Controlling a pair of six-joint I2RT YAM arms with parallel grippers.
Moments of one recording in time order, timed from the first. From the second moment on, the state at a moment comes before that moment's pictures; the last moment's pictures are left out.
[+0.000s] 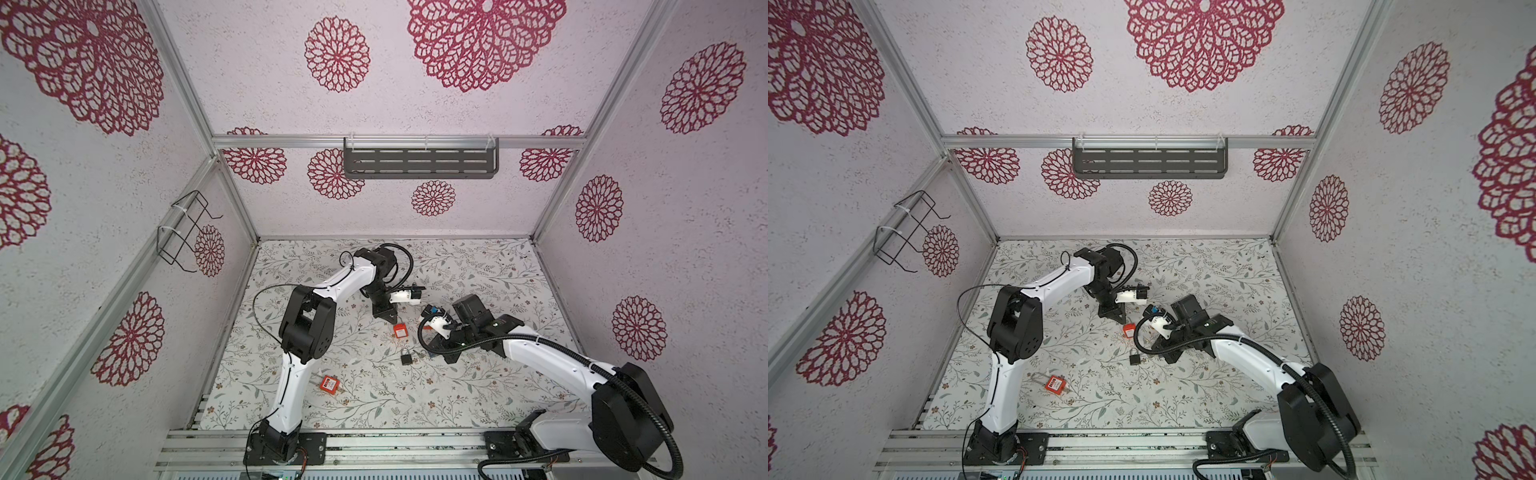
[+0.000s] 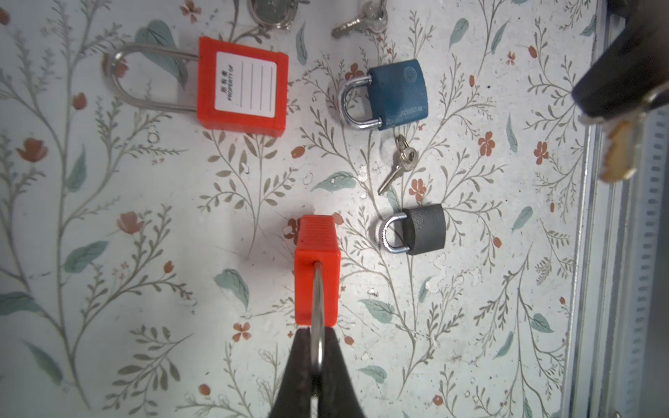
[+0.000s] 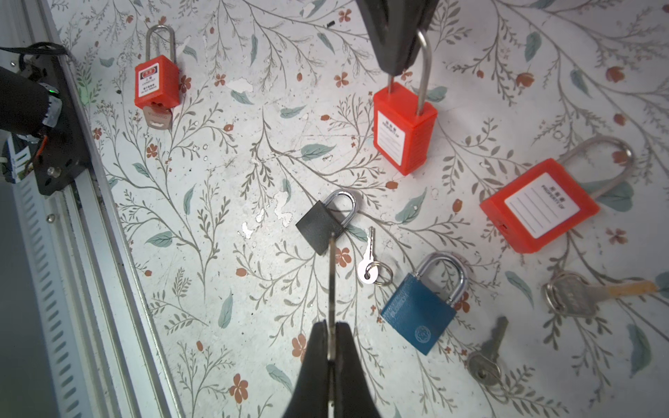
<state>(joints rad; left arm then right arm) -0.54 2.23 1.89 -1.21 0.45 0.95 0.60 1.33 0.82 -0.50 -0.44 -0.21</state>
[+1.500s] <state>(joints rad) -0.50 2.03 1.58 -0.80 0.39 0.77 0.60 1.52 0.97 -0.50 -0.29 -0.11</state>
